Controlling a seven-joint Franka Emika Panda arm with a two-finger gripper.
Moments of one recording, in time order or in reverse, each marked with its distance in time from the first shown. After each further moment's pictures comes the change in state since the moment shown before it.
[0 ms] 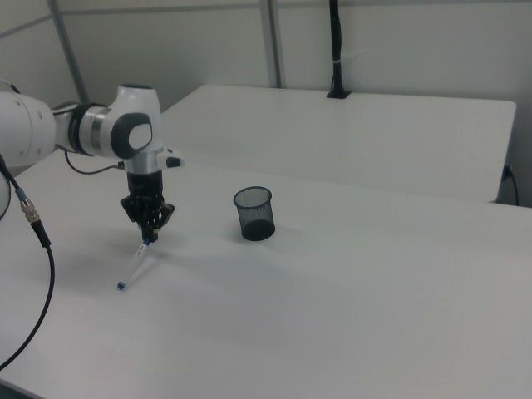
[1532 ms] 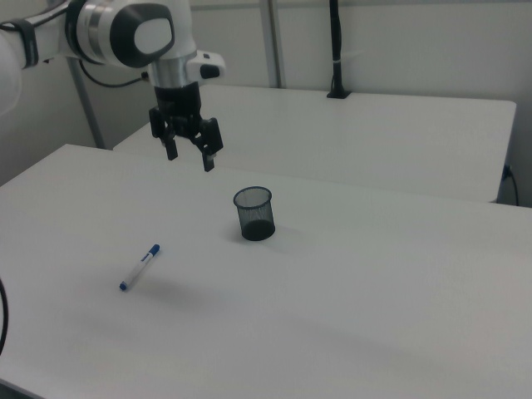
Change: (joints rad) arm -0.257 -0.347 -0.028 0.063 -0.079 -0.233 -0.044
